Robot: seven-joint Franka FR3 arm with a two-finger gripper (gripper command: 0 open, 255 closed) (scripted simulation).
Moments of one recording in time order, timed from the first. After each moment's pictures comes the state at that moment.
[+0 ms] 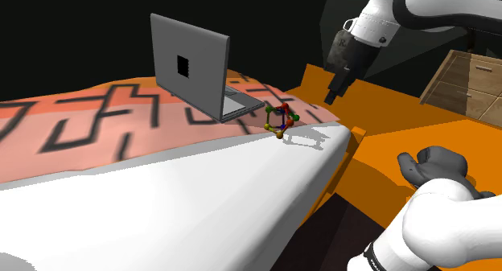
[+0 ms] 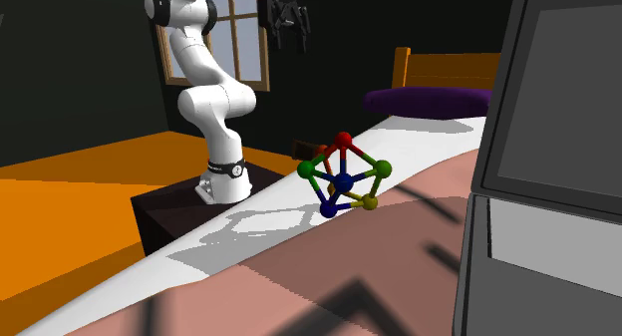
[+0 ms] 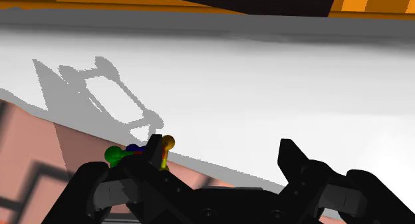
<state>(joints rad) -0.02 -0.79 0.00 -2.28 -0.01 1.64 -0.17</state>
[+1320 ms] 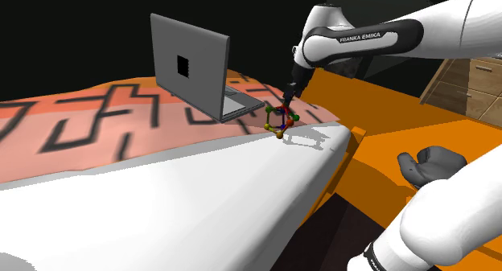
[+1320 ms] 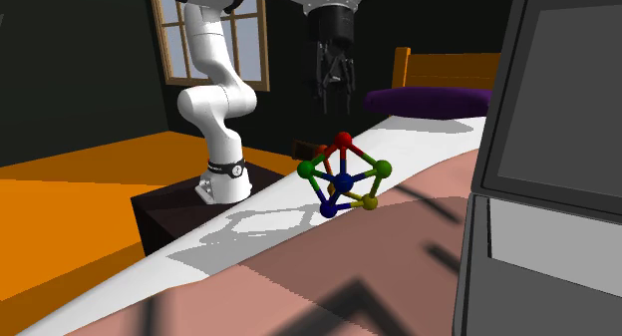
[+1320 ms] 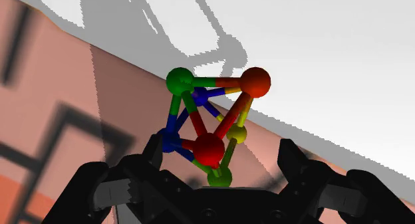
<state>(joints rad) -0.07 -0.22 -0.07 -2.12 -0.15 2.08 -0.27</state>
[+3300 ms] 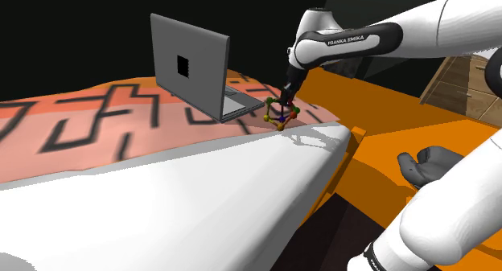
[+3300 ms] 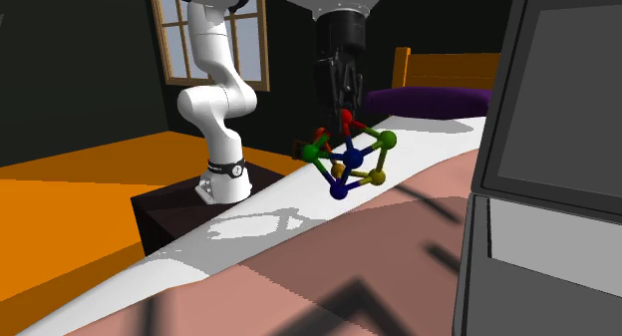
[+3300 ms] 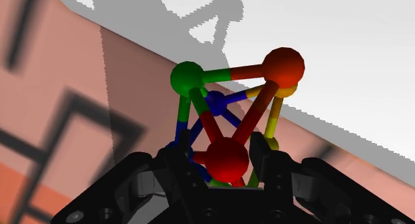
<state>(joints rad) -0.08 -0.12 -0.08 -2.05 -0.17 2.11 -0.29</state>
